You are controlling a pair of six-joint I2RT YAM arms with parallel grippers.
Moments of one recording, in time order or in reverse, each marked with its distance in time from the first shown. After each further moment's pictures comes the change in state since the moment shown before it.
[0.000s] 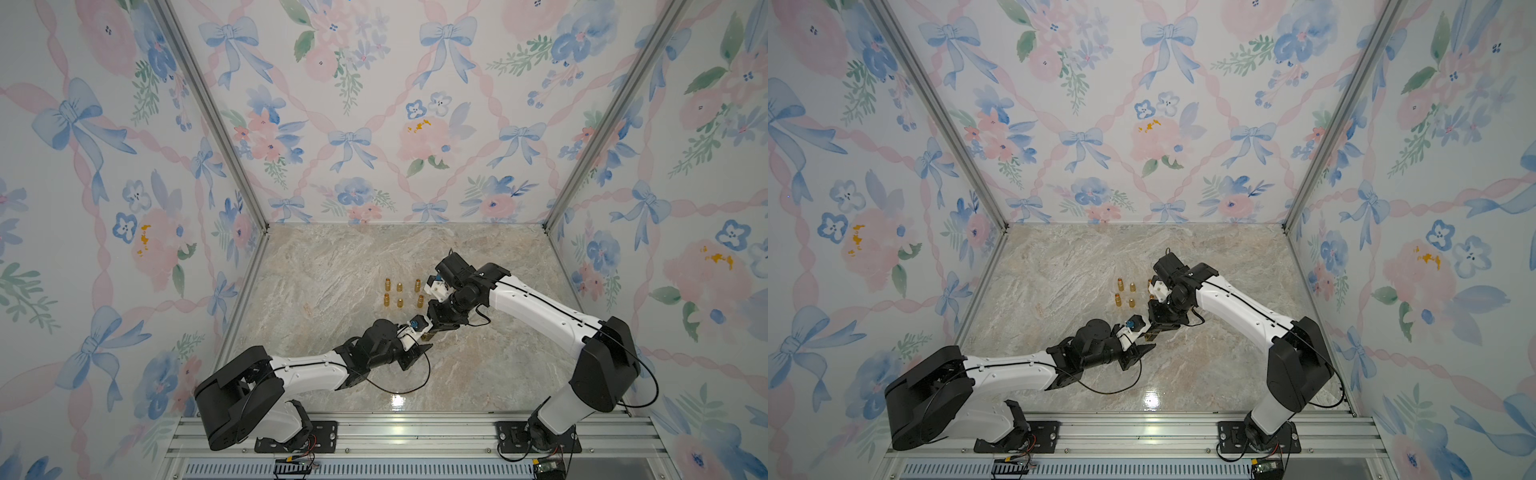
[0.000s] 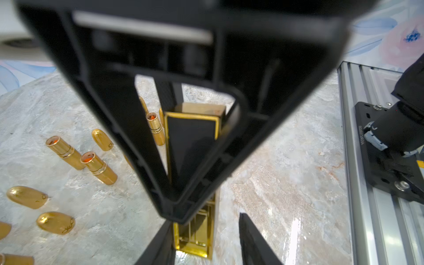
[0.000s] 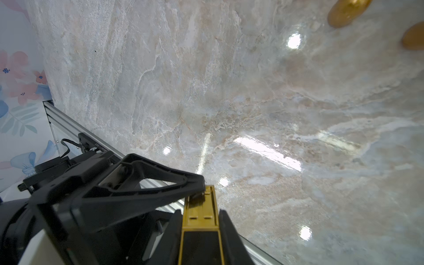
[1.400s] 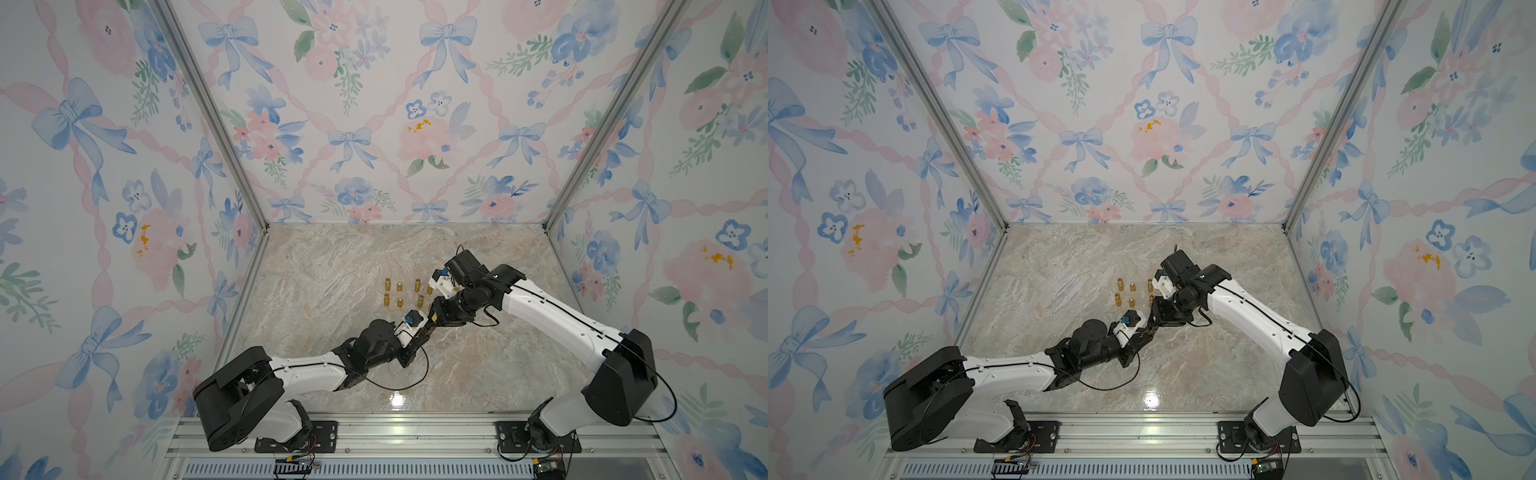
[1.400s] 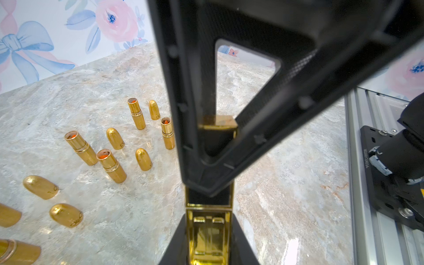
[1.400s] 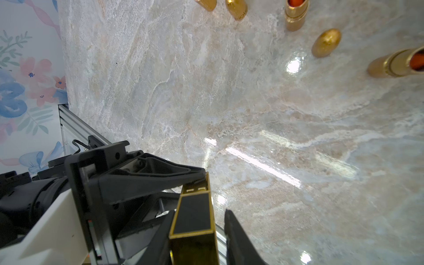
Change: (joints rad) left arm 0.010 -0.012 -0.024 0.054 -0.034 -0.089; right arm -0.009 -0.093 -0.032 0.045 0.032 -0.031
